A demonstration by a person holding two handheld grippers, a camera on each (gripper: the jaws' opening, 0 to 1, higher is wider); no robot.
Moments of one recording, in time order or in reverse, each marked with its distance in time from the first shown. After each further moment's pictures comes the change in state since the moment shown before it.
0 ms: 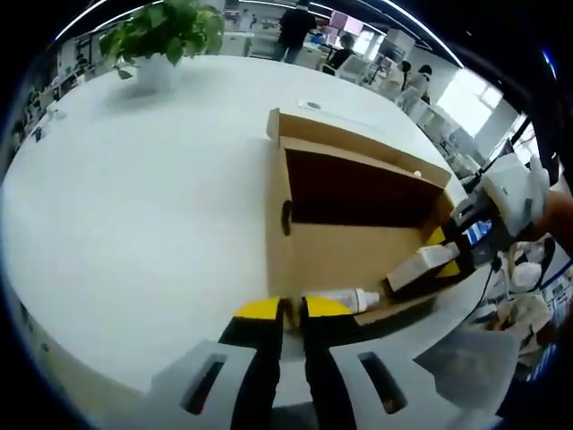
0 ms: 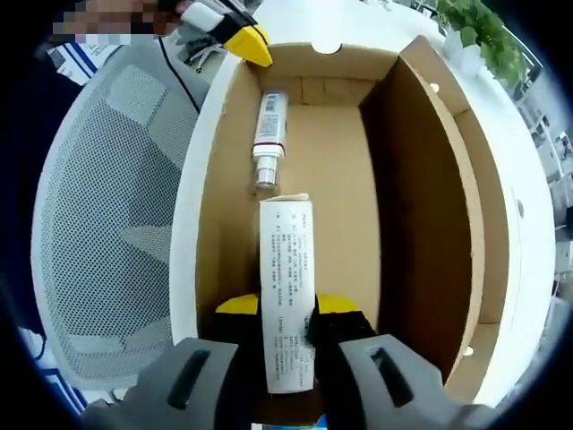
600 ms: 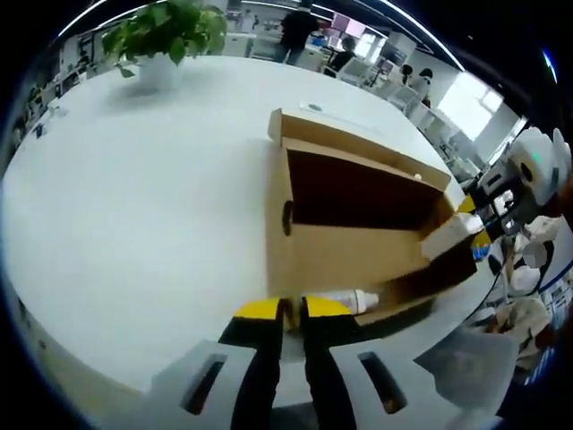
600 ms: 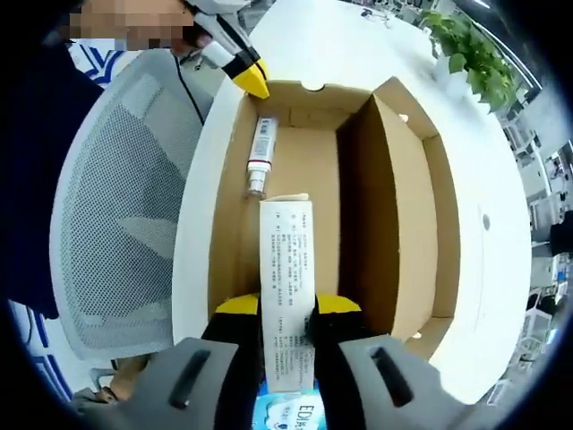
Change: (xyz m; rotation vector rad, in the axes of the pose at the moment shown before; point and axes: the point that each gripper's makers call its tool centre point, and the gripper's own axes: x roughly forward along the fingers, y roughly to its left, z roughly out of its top) left arm 0.000 0.000 -0.001 -0.011 -0.012 -0.002; right arm -0.066 -0.015 -0.002 -0.052 -0.009 -0.084
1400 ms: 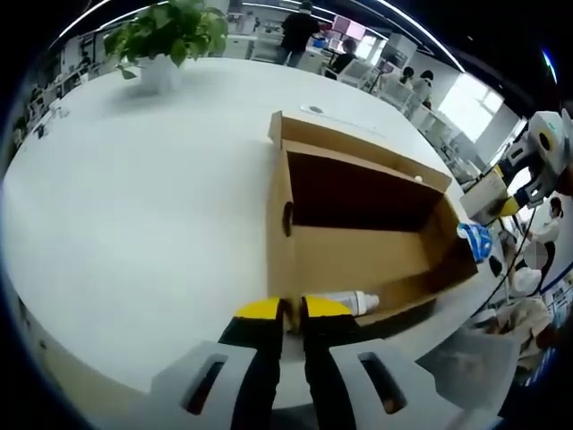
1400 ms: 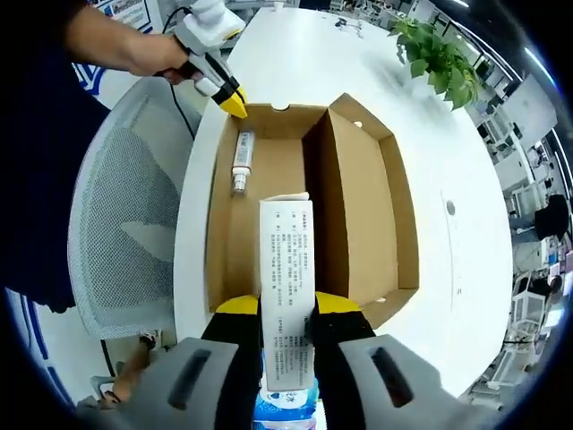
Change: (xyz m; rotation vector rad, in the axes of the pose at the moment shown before) left arm -0.001 0.000 0.001 0.001 -0.011 0.006; right arm -0.059 -0.017 -0.025 0.041 -0.009 -0.078
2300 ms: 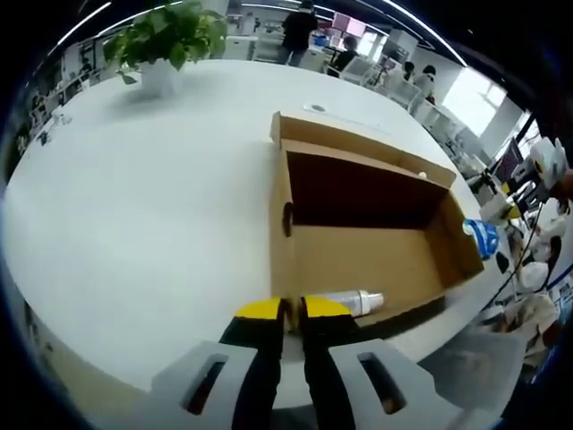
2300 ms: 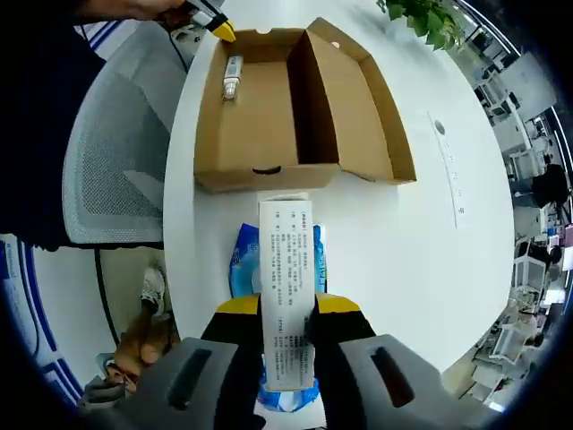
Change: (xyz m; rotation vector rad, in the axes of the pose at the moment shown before) left arm 0.000 -0.001 0.000 0.024 0.007 0.040; right arm -0.020 -0.004 -0.148 0.077 0.151 0.000
